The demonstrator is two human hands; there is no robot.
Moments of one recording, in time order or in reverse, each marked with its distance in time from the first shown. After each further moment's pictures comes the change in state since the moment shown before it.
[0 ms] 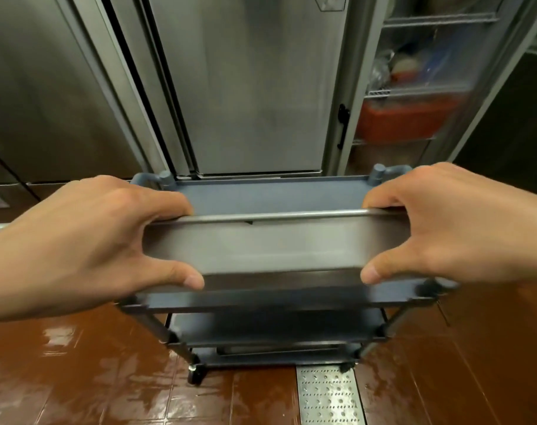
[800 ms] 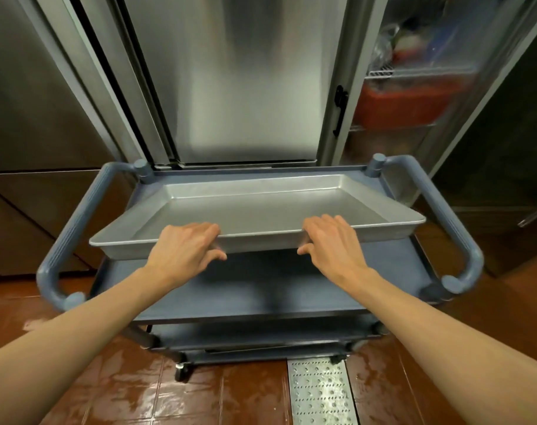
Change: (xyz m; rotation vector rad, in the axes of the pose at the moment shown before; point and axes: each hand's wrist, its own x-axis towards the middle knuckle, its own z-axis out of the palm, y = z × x) left_hand 0.066 -0.080 0.240 0.125 -0.012 -0.067; right_hand 0.162 0.106 0.216 -0.200 0.387 0.088
